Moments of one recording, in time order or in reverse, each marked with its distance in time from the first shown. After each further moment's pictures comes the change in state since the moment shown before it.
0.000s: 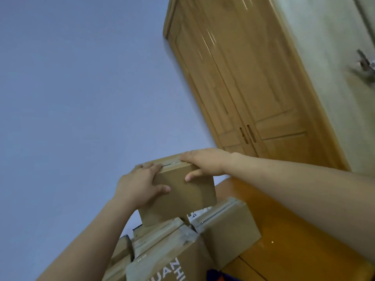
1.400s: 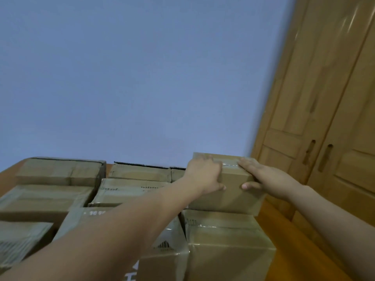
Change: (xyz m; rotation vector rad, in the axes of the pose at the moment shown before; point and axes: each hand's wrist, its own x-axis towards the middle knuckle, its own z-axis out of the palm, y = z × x) left_hand 0.158 0.040 0.230 -0.239 -0.110 -0.064; right_hand 0.094 0.156 0.148 -0.183 -0.398 -0.001
